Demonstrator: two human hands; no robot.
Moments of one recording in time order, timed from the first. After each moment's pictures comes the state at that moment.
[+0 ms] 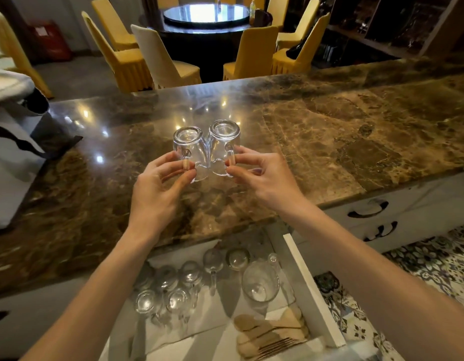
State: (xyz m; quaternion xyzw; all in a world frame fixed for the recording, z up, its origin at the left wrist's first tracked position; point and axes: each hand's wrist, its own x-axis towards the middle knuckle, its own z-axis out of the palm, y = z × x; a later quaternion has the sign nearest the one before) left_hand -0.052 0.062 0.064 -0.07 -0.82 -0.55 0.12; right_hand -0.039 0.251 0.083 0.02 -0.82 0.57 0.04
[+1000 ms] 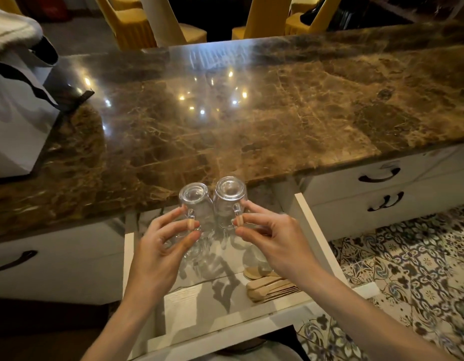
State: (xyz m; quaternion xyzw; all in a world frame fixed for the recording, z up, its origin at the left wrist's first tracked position) left_hand 0.089 0.006 -0.013 -0.01 -0.81 -0.58 -0.02; right_hand 0.098 0.211 0.016 -0.01 -0.83 0.55 -0.07
